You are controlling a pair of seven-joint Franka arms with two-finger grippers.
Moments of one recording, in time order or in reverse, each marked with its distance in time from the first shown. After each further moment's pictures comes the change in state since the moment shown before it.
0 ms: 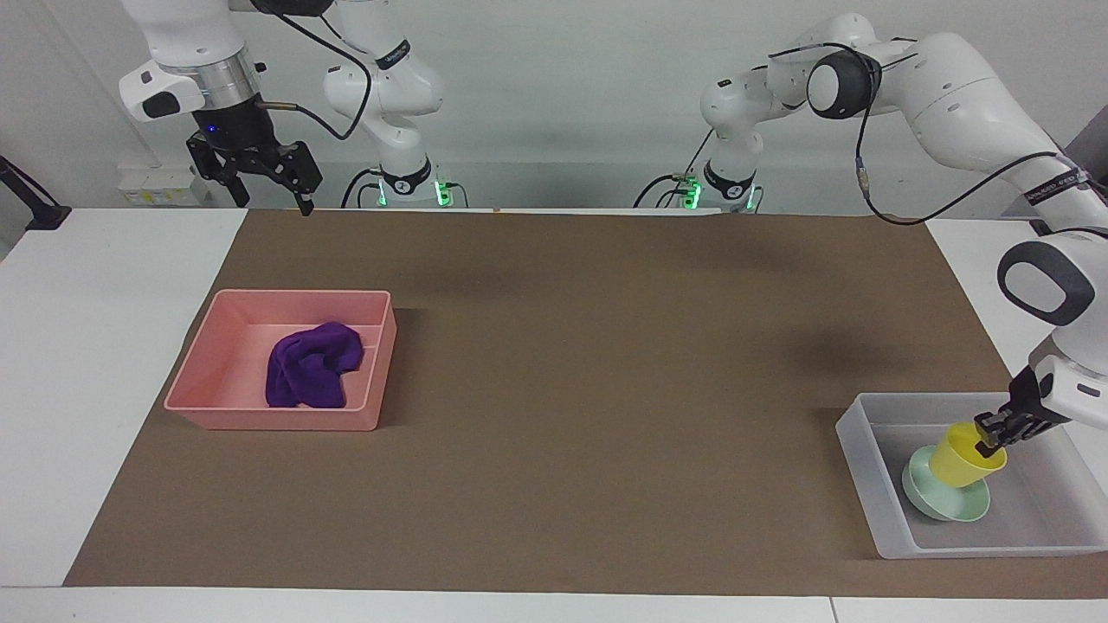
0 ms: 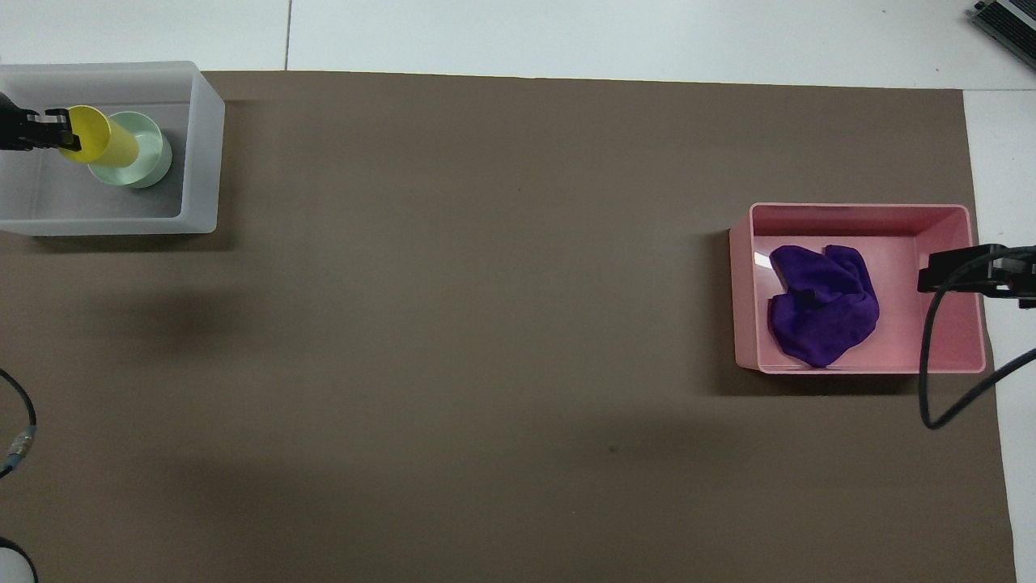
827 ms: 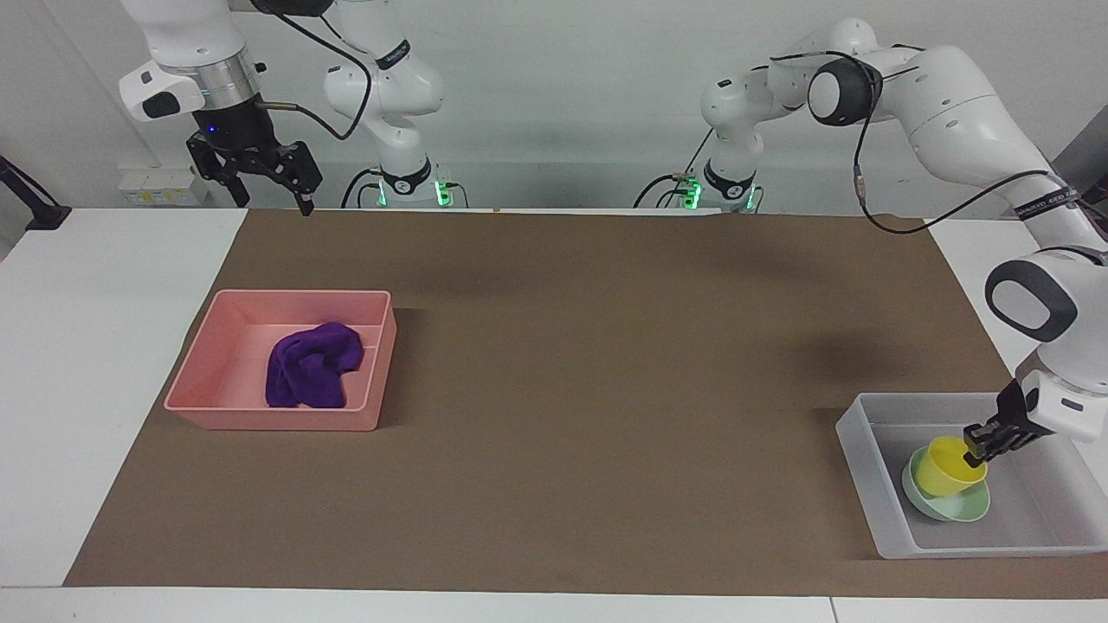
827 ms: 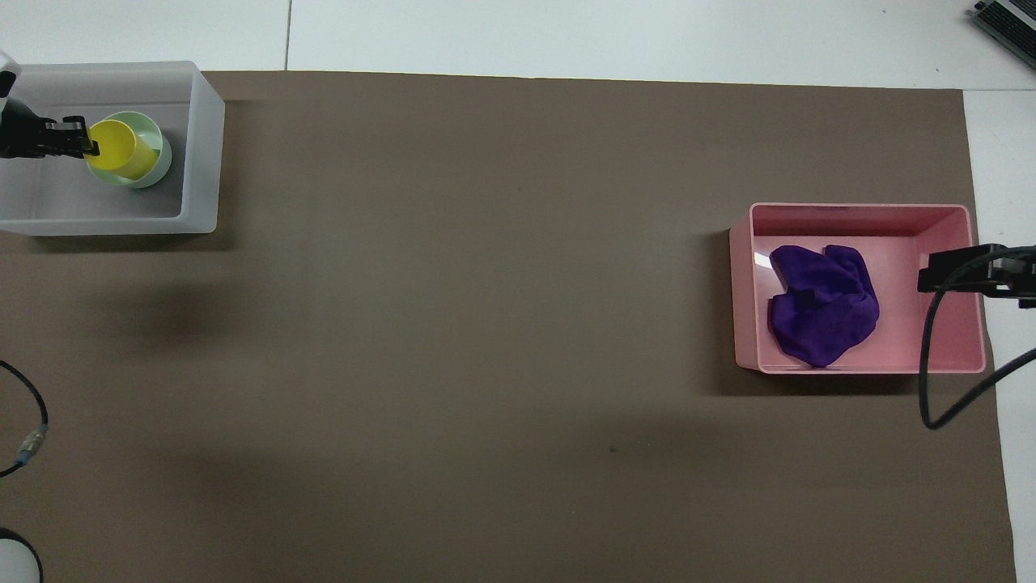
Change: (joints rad) left arm 0.002 0.021 -0.004 -0.024 -0.003 0.043 0.000; right arm 0.000 0.000 0.000 0.000 0.000 0.000 0.000
